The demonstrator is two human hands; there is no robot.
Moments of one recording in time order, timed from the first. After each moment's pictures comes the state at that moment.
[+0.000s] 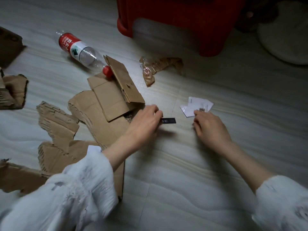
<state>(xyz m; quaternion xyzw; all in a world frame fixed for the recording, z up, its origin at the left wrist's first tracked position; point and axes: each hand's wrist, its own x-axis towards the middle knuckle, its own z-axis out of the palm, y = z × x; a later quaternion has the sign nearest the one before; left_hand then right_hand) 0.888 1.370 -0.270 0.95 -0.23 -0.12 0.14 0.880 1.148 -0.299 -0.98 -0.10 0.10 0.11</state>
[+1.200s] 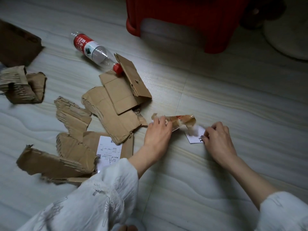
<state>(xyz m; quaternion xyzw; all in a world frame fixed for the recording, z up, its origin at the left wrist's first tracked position) 0.835 1.340 -0.282 0.97 -0.15 -0.17 0.03 0.825 1.150 -0.291 -0.97 0.05 0.19 0.13</state>
